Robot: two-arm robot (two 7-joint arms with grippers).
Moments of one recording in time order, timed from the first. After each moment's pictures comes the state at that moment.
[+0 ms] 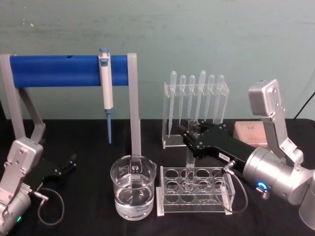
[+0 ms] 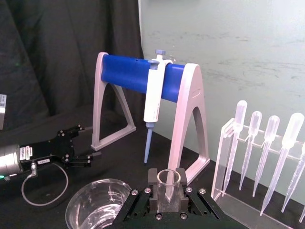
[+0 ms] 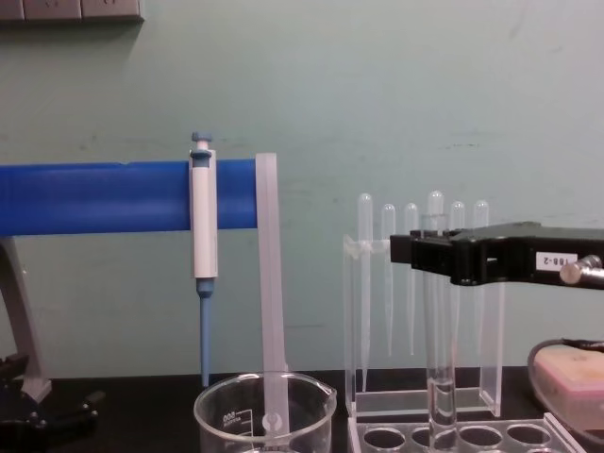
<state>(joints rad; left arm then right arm) -0.20 0.60 0.45 -1.41 -0.25 -0.12 0.03 0.28 0.49 -0.40 -1.73 0.50 0.24 0.34</state>
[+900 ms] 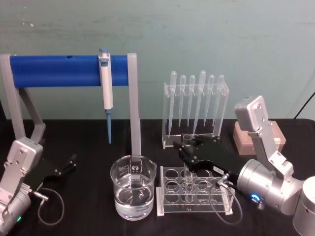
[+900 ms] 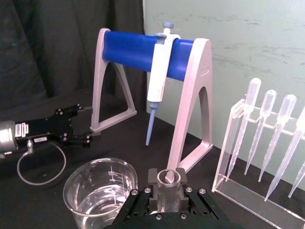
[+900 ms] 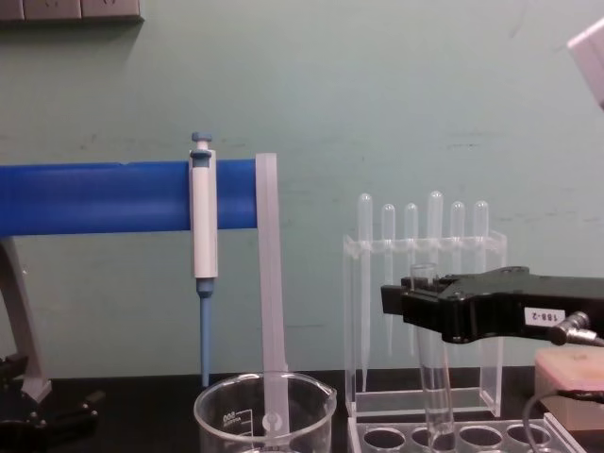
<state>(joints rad) -0.20 0.60 0.45 -1.41 -0.25 -0.12 0.03 0.26 0.48 -0.42 -1.70 0.42 0.23 0.35</state>
